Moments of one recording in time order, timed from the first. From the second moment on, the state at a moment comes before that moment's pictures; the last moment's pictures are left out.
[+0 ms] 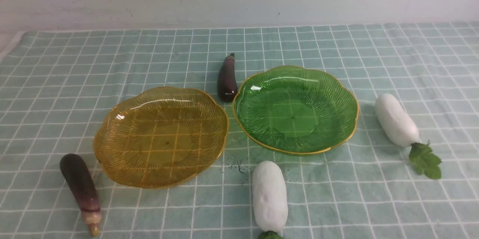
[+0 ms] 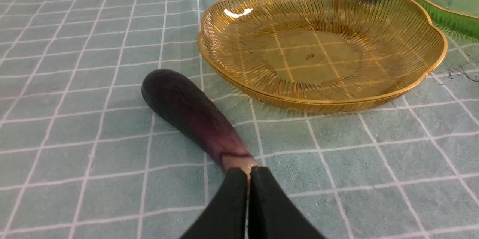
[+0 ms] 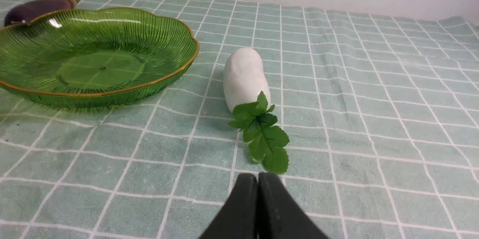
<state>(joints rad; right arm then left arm) 0.00 -0.02 0.02 0.11 0.39 -0.21 -0.07 -0.01 0.03 -0.04 0.38 0.07</state>
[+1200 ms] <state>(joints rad) 0.00 -0.02 0.03 0.69 0.22 -0.08 -0.07 0.13 -0.36 -0.94 0.10 0.21</state>
